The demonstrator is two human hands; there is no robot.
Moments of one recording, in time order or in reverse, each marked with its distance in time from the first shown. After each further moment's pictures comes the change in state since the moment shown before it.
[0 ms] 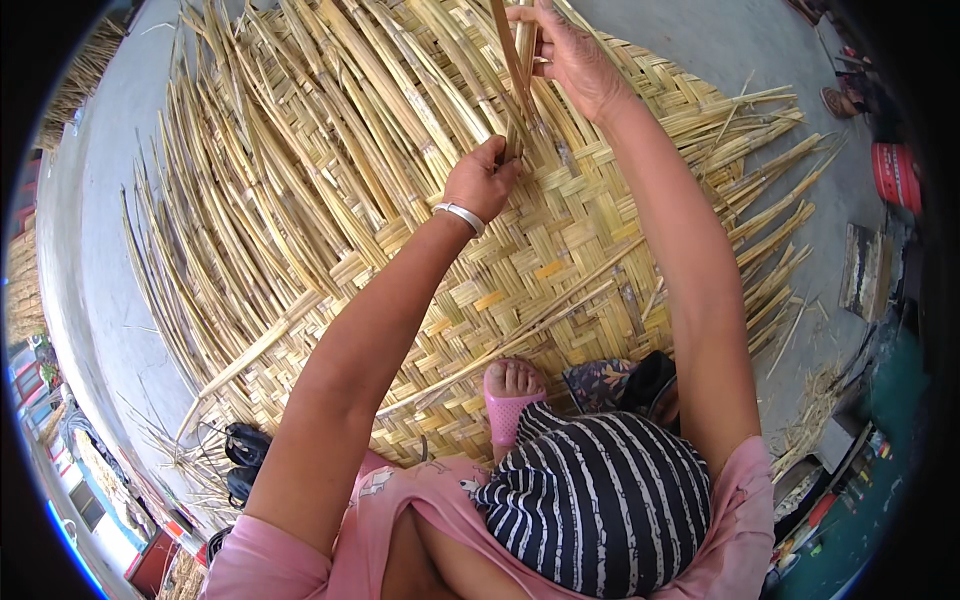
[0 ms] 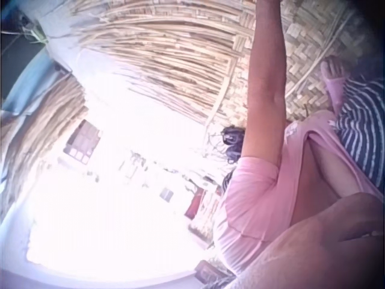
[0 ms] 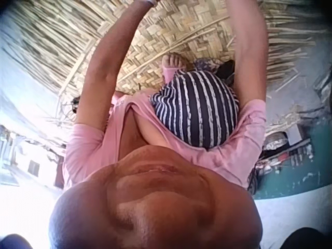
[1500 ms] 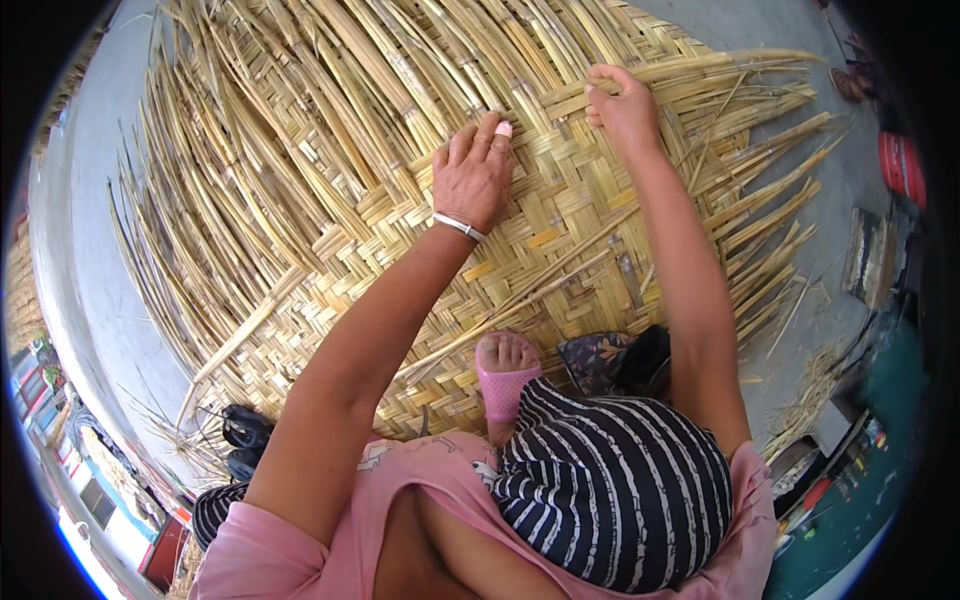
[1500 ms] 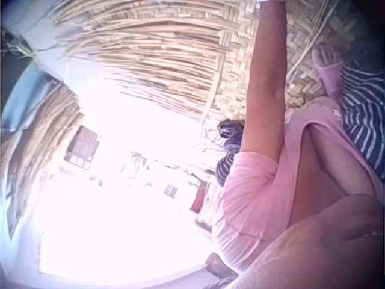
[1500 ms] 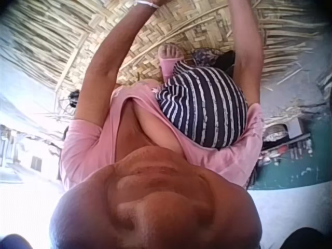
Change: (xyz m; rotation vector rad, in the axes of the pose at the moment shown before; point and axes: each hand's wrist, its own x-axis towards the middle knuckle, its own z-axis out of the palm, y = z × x) left_hand -0.043 -0.011 0.025 0.946 0.251 0.381; right_hand -0.075 0.074 -0.081 -0.489 0.434 0.063
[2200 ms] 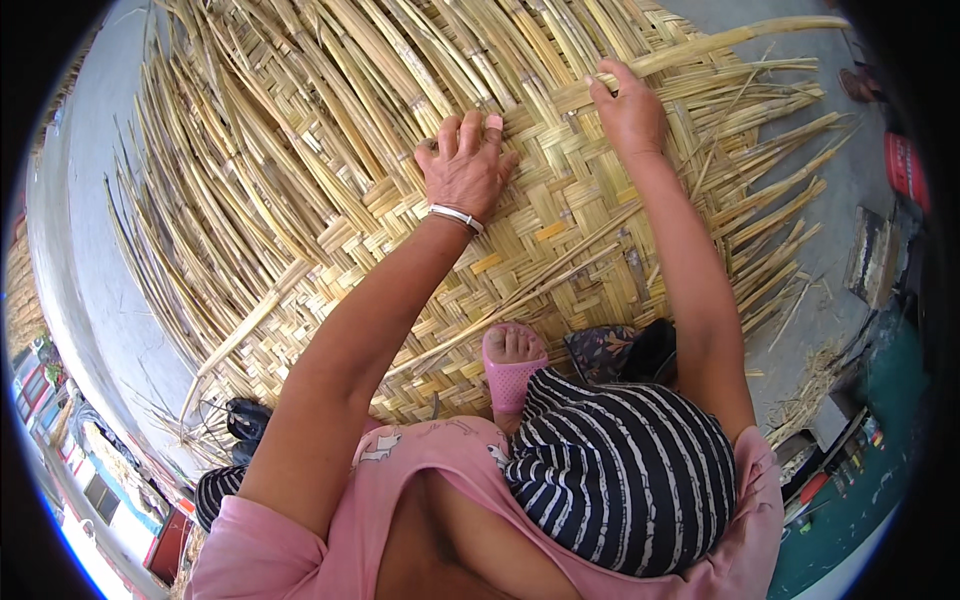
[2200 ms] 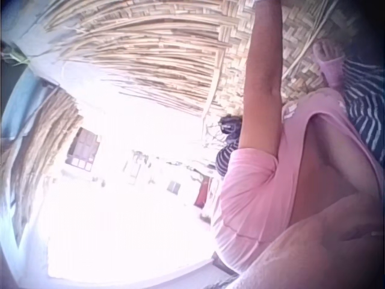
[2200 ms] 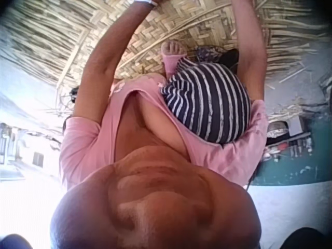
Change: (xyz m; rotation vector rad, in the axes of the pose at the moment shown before) left_hand -0.001 -0.011 -0.013 0.111 -0.070 -0.072; right_hand -0.008 0.000 0.010 -0.741 0.214 -0.344
